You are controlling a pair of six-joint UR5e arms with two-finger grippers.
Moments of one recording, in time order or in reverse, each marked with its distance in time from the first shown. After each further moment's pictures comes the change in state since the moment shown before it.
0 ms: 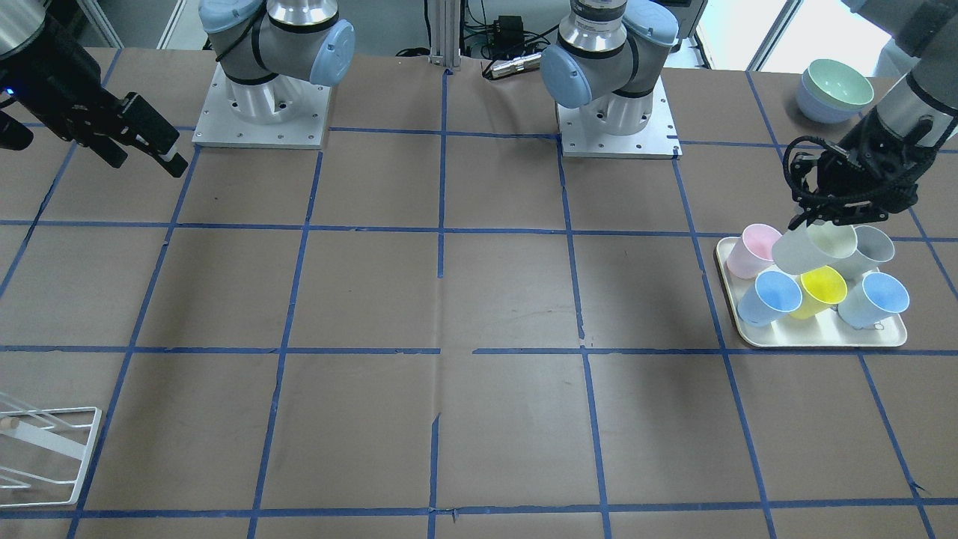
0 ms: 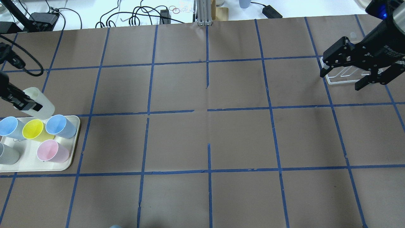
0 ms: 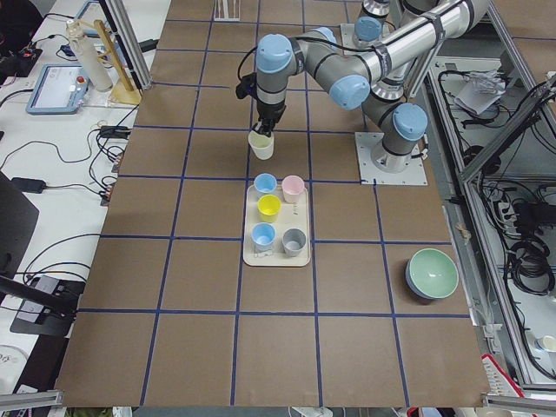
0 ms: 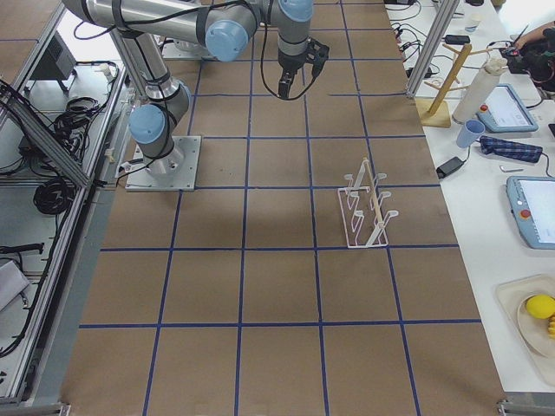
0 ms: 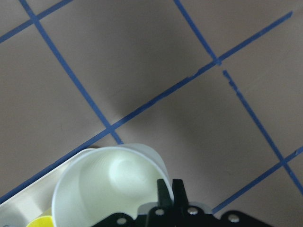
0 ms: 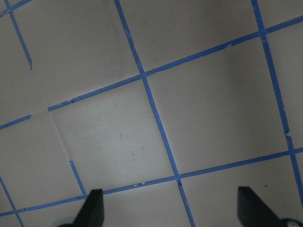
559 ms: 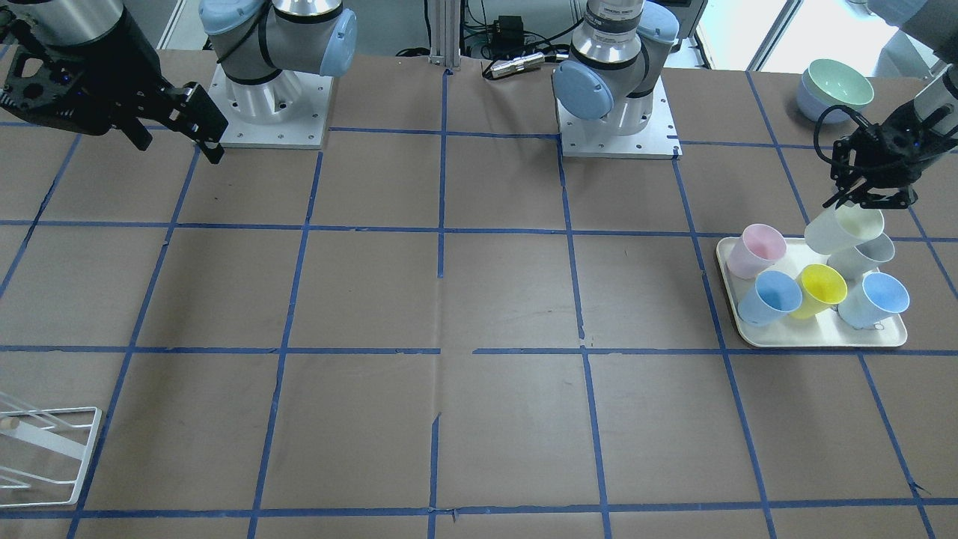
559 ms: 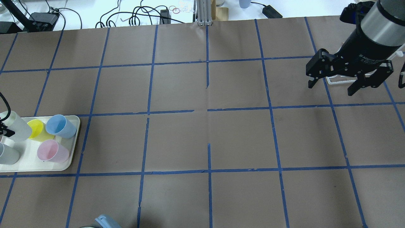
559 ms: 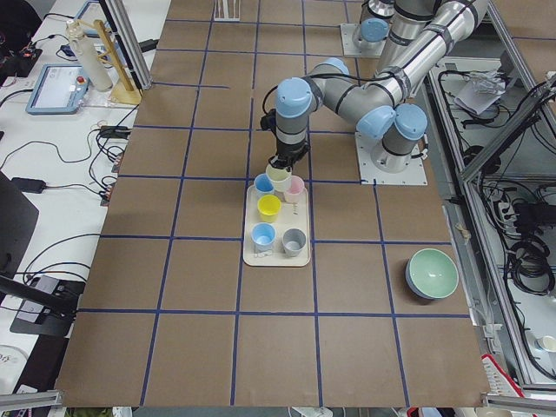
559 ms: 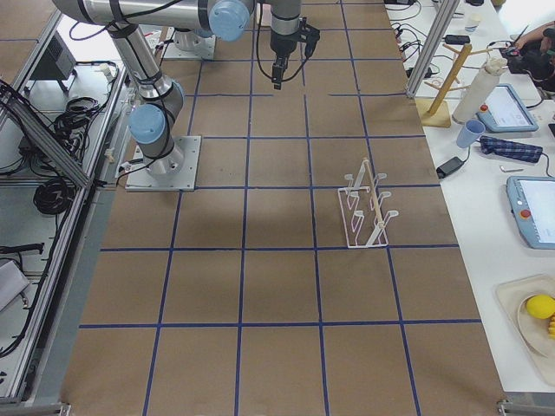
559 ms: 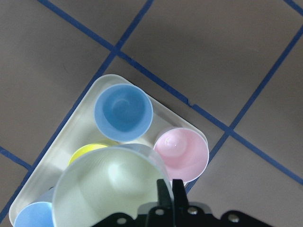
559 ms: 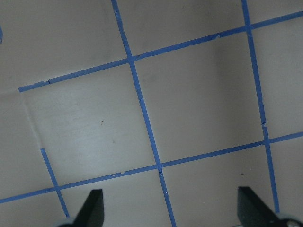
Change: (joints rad) left arm 0.219 -0.002 -0.097 0.054 0.040 0.535; right arm 0.163 -0.012 0.004 -0.005 -0.144 0.095
